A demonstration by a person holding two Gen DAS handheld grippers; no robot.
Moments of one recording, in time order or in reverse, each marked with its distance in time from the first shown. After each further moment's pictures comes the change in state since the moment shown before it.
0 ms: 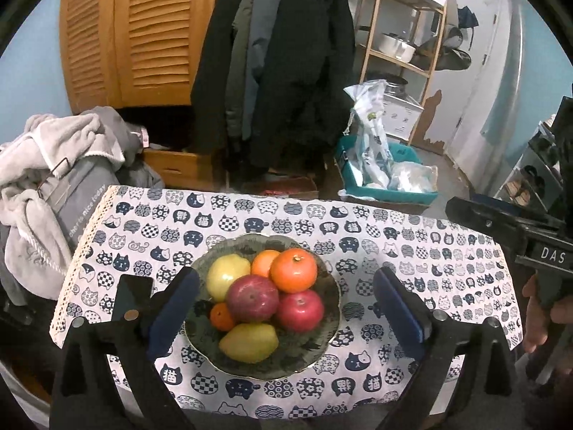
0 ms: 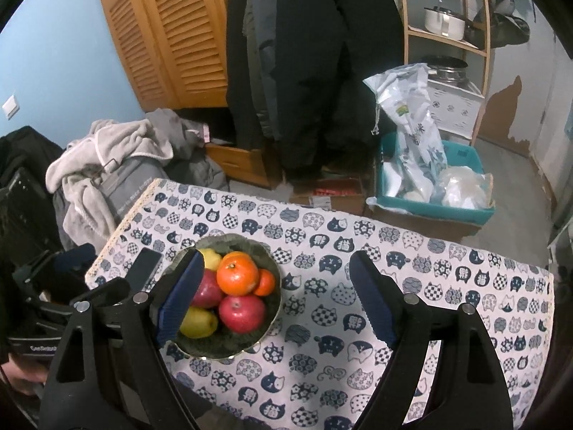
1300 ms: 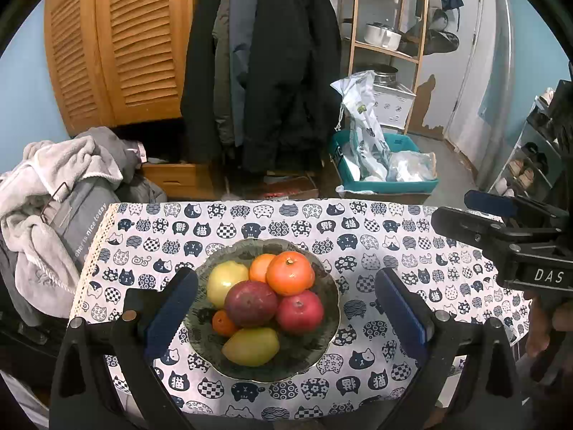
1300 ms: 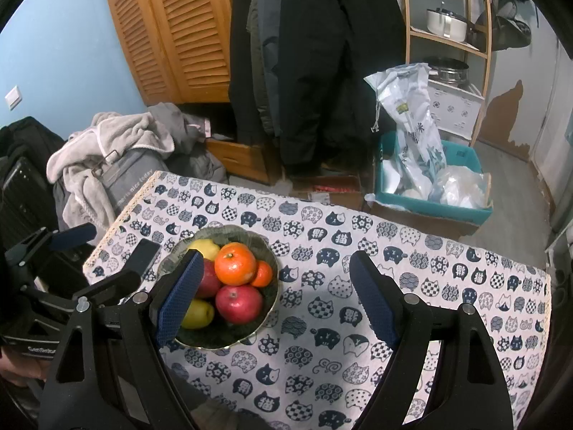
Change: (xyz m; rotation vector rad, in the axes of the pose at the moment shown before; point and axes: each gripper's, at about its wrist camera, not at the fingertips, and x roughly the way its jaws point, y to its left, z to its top) left arm -0.001 -0.024 0.004 0.083 0.002 0.037; right arm -0.003 0.003 -0.011 -0.034 0.004 -0.004
